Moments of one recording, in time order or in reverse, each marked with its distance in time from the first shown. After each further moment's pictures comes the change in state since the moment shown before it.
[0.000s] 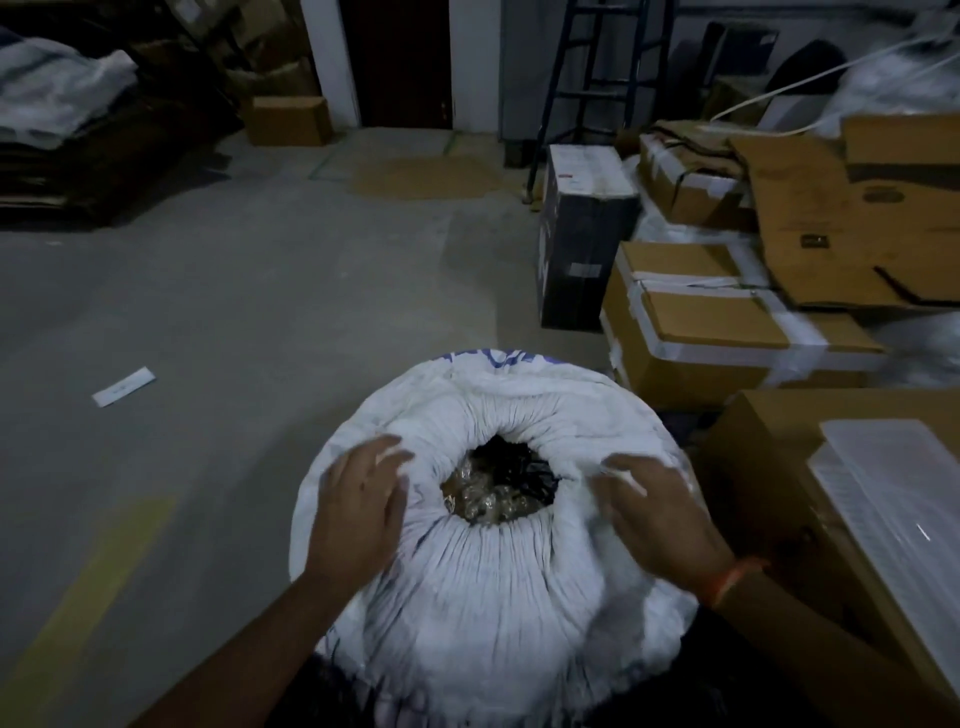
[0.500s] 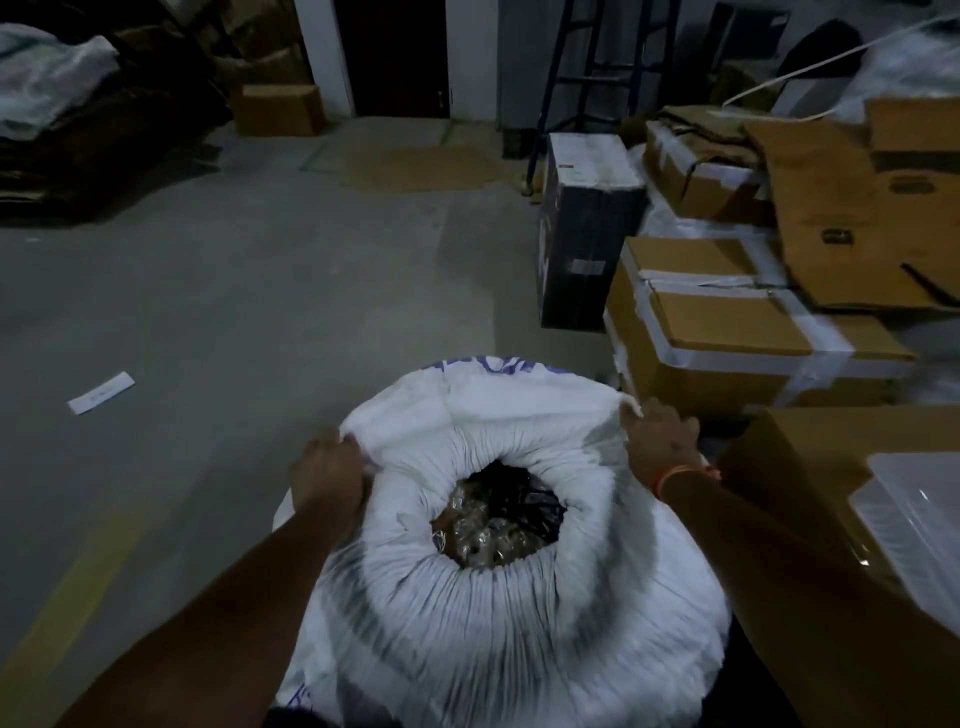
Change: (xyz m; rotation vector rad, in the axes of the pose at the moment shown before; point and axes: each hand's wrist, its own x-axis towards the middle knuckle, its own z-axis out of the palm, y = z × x) left_hand 0.089 -0.089 0.084 0.508 -0.485 -0.515; right_hand 0.128 0.091 0.063 -0.383 -0.486 0.533
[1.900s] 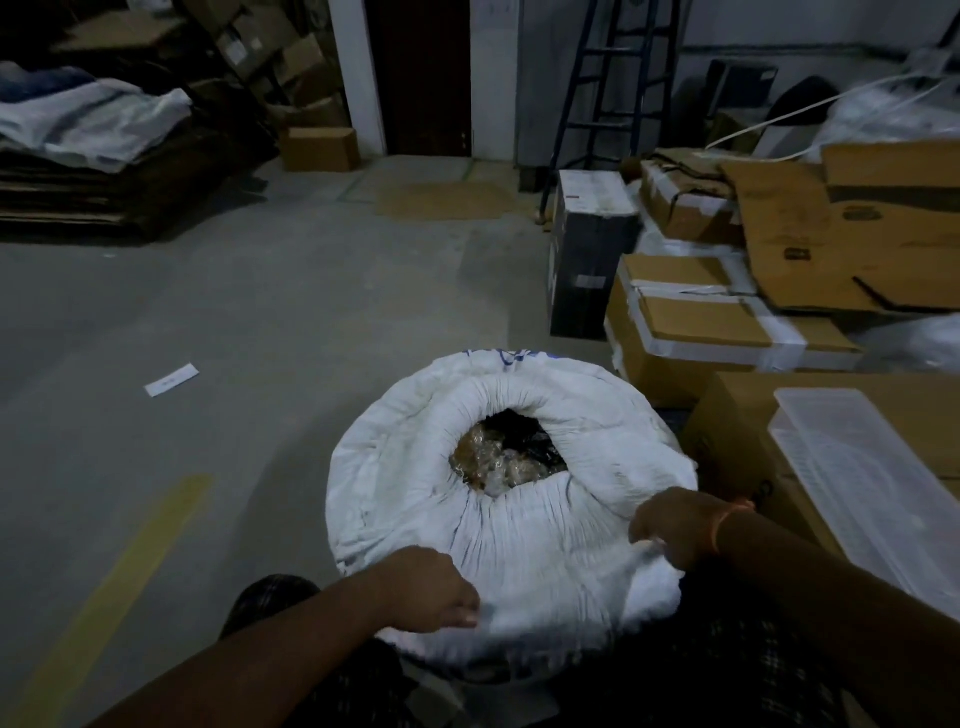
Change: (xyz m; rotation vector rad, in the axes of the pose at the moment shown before) left_hand -0.249 -0.003 -0.015 0.115 -0.349 1.061; right_hand -0.200 0.050 -0.005 -0.109 -0.459 -0.699
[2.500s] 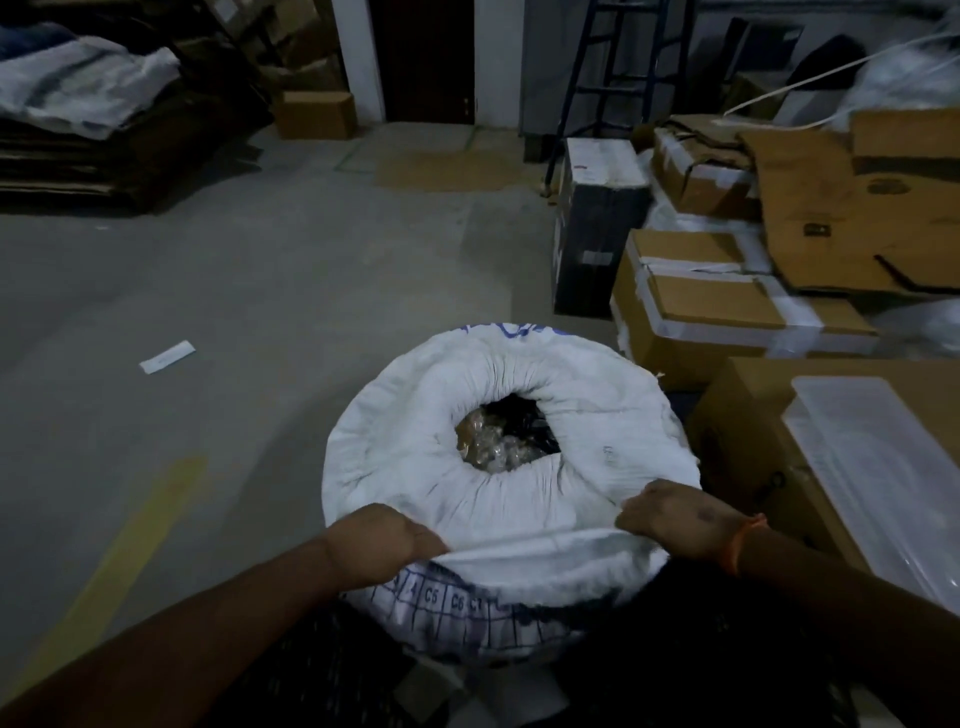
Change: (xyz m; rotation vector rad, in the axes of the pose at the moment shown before) left_hand -0.018 -0.073 0.023 0.262 0.183 0.152; right_hand 0.020 0.006 0.030 -0.359 0.395 -0.247
